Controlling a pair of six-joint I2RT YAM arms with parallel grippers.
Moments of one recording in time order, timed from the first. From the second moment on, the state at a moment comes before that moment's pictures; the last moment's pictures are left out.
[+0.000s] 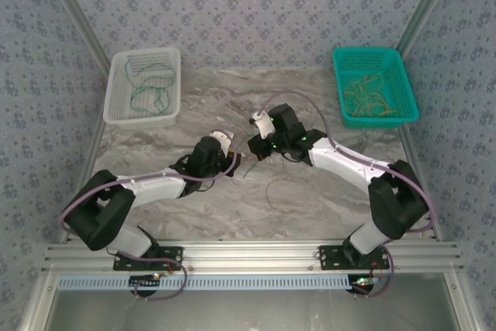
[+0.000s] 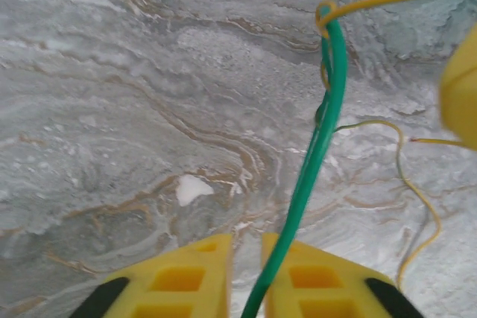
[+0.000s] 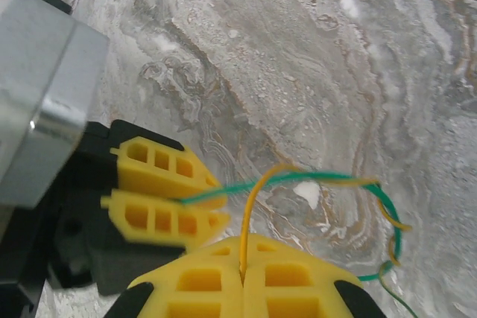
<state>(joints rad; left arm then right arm) -0.73 1.47 0.62 0.27 0.01 -0.34 0.64 1.54 1.05 -0.23 -0.31 0.10</state>
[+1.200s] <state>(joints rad) -0.45 1.06 0.49 0.02 -0.33 -0.41 0.29 1.18 0.81 -0.27 -0.19 0.20</state>
